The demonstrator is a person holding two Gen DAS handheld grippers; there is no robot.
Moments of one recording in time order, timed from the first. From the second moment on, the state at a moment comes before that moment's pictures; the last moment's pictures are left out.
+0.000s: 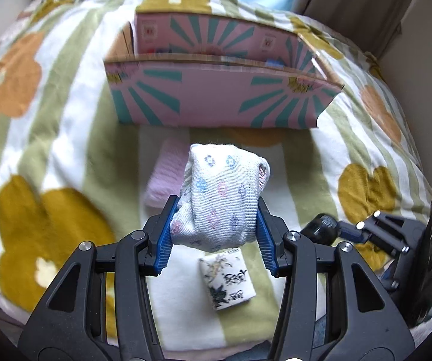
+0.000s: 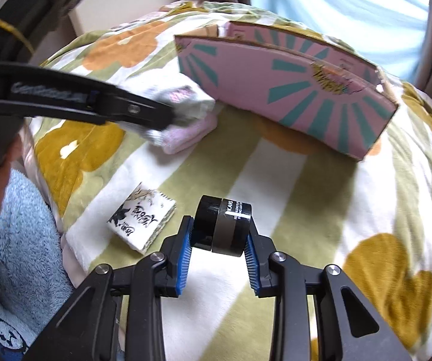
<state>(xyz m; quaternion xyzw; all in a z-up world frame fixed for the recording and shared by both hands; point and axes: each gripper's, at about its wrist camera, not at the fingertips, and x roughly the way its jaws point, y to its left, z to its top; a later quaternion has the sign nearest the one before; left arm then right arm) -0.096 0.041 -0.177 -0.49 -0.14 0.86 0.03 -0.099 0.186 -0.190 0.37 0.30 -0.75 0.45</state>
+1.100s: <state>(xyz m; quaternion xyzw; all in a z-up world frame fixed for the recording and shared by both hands) -0.177 -0.051 -0.050 -0.46 -0.11 0.88 0.06 -0.202 0.121 -0.056 0.41 0.23 -0.79 0.38</state>
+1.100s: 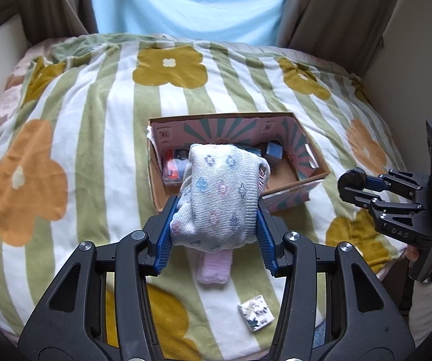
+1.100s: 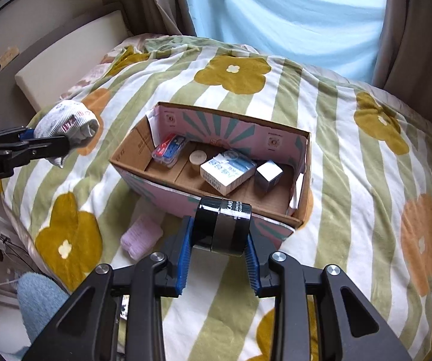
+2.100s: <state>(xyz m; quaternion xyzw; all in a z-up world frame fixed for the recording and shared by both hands) -0.320 -0.053 -0.159 -0.54 -0.09 0.83 0.09 -0.311 0.048 -0.119 0.49 0.24 -0.77 0.34</state>
